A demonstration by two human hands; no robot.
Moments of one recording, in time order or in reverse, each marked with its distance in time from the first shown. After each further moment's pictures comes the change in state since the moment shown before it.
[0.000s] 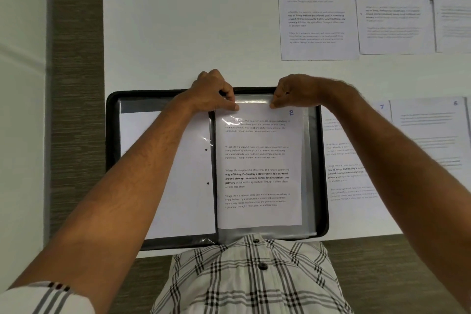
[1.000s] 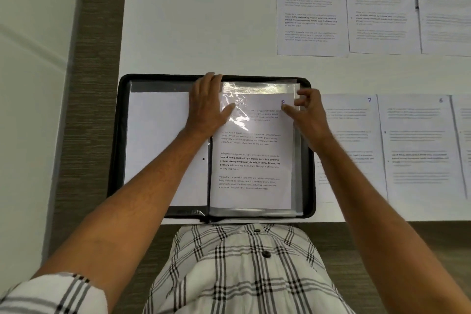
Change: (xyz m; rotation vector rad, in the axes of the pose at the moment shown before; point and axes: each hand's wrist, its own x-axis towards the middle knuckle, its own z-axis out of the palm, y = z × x) left_hand -0.070 0.012 0.090 0.183 0.570 -0.035; right_hand -0.075 0.018 0.122 0.878 0.736 0.077
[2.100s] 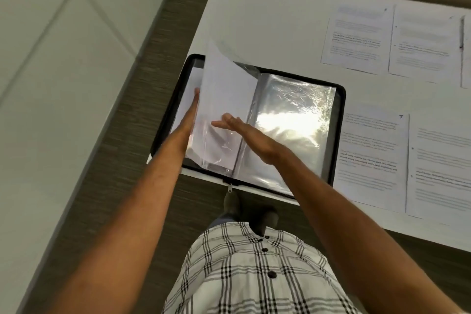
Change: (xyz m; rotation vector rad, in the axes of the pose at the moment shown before) left_hand -0.182 0.028 -0.131 -1.148 -0.037 -0.778; right_hand -0.148 -0.048 0.136 -0.170 -0.951 -0.143
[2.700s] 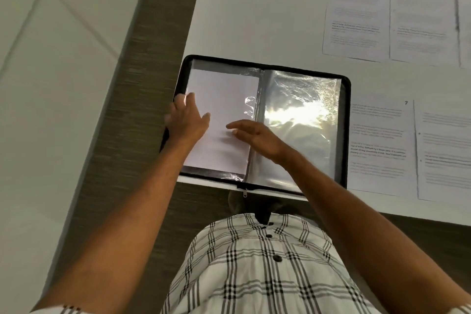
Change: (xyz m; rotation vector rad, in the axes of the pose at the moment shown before) left_hand 0.088 -0.029 -0.061 1.178 0.393 0.254; right_hand 0.037 0.019 0.006 -0.023 0.208 -0.040
